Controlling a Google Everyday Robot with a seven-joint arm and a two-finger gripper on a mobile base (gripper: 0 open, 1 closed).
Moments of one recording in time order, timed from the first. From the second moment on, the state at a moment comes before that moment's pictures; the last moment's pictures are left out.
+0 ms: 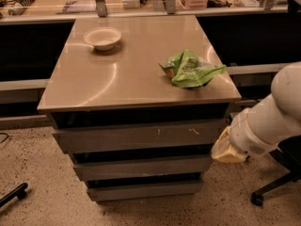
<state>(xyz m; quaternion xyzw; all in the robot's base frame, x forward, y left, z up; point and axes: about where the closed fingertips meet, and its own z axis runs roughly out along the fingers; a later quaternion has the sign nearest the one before) 0.415 -0.184 0.760 -0.62 0.77 0.08 0.16</state>
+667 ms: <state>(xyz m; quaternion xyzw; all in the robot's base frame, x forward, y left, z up) 0.400 -0.165 0.594 -0.63 0.74 0.15 0.18</state>
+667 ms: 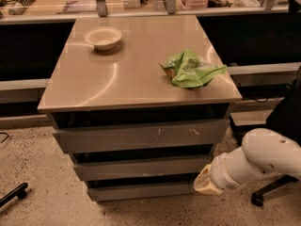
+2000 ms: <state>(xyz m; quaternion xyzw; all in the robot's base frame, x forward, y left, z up) 0.403 -0.154 0.534 -0.65 0.72 0.17 0.19</state>
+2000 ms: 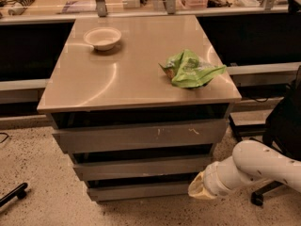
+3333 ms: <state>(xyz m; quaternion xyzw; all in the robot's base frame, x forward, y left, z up) 0.465 -0.111 0.469 -0.68 0.66 0.18 0.26</state>
